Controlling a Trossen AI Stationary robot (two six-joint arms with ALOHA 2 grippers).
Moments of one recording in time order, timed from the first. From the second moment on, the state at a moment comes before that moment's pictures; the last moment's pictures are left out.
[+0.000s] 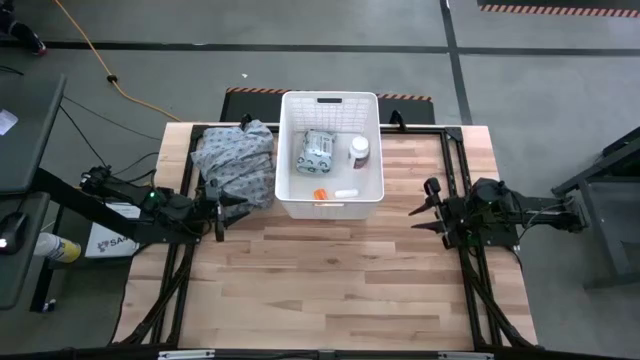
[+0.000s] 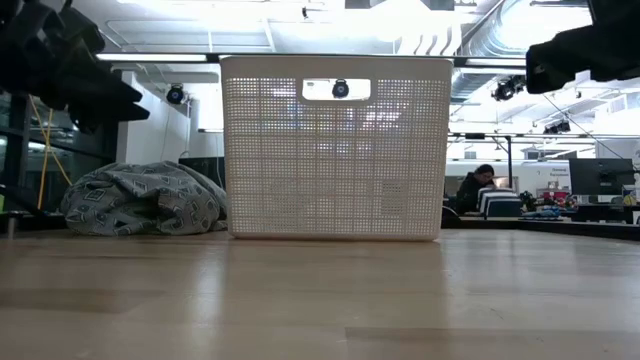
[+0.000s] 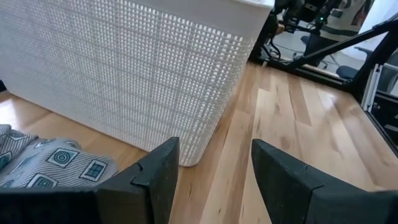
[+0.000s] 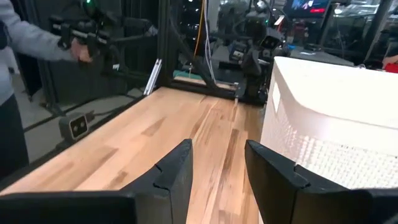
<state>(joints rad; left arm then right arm) -0.37 0.11 0.17 -0.33 -0.60 -0.39 -0.03 0.09 0.18 -0.14 -0.28 -0.11</state>
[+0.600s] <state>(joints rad) -0.37 0.11 0.17 -0.39 -0.65 -0.48 -0.03 0.09 0.18 -0.18 -0.28 -0.13</state>
